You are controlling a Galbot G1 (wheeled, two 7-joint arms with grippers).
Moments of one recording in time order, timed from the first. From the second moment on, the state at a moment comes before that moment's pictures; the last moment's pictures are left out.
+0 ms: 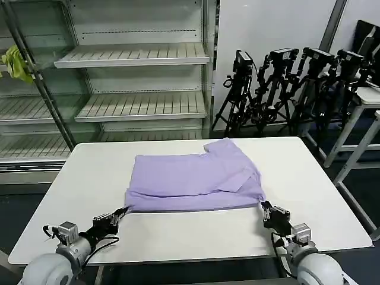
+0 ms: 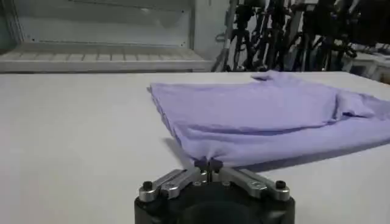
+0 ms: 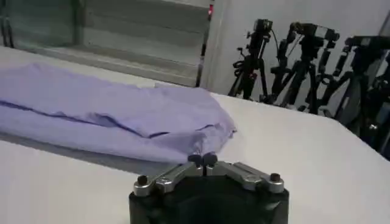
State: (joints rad) left arm 1.48 -0.86 -0.58 -2.04 -0.73 0.43 0.07; right arm -1.42 0.64 0.32 2.08 0.61 -0.19 0.28
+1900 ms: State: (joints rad) left arm 2.01 -0.89 -0.81 -2.41 -0.68 0.43 0.07; right arm -2.12 0.52 0.70 2.34 0.49 -0.17 0.41
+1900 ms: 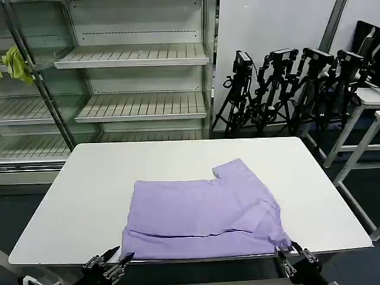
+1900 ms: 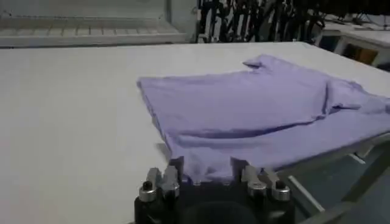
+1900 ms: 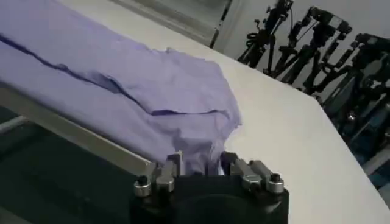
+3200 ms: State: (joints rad) left arm 1.28 -0.86 -0.62 -1.98 -0.75 0.45 0.15; right arm -0.84 0.73 0.13 1.71 0.77 -0.26 0.17
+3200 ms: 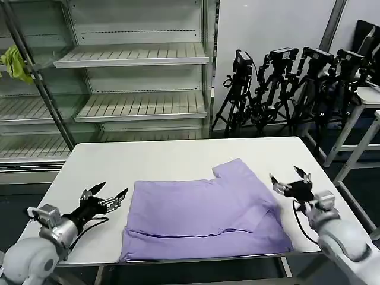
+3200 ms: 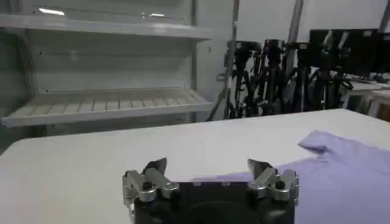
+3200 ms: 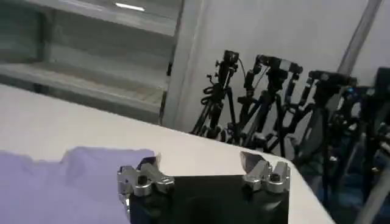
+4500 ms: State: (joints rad) left arm 1.04 -0.92 -0.40 -1.78 -0.74 0.47 0.18; right arm -0.38 1.07 -0.14 1.26 0.86 -0.47 0.17
